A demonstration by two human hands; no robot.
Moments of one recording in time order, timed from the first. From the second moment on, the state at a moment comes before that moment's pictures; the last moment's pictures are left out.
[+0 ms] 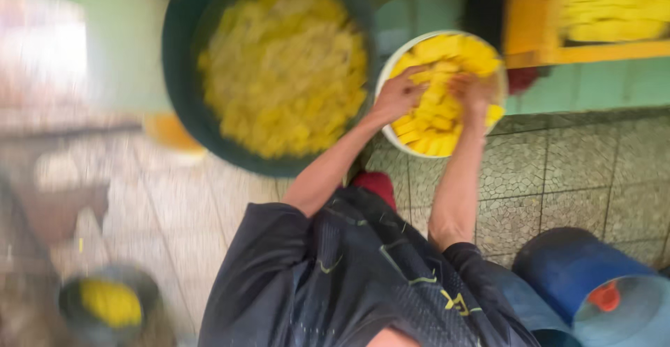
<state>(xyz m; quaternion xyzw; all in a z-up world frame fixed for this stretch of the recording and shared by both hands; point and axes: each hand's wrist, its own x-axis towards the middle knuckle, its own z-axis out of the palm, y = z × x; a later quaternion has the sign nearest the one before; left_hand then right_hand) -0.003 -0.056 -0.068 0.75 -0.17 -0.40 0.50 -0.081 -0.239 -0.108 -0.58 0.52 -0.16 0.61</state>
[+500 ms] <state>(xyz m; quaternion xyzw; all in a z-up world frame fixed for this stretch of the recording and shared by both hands) 0.037 0.208 -0.243 0.94 -0.22 -0.06 0.26 0.085 -0.014 -0.193 -0.93 0.12 -0.18 0.30</state>
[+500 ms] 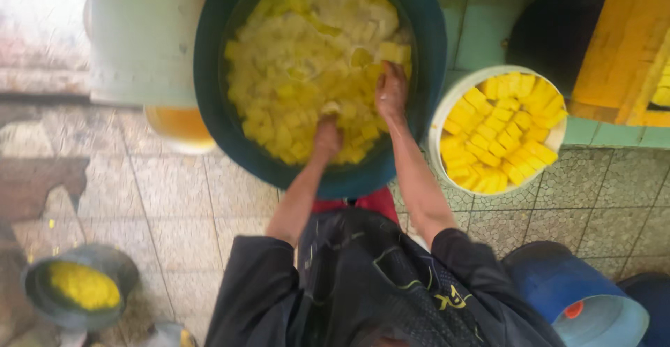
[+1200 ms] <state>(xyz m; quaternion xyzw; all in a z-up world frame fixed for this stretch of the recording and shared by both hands) 0.071 0.173 -0.255 0.88 -0.17 -0.32 0.32 0.077 -0.020 -0.214 -0.74 0.41 0.06 0.53</state>
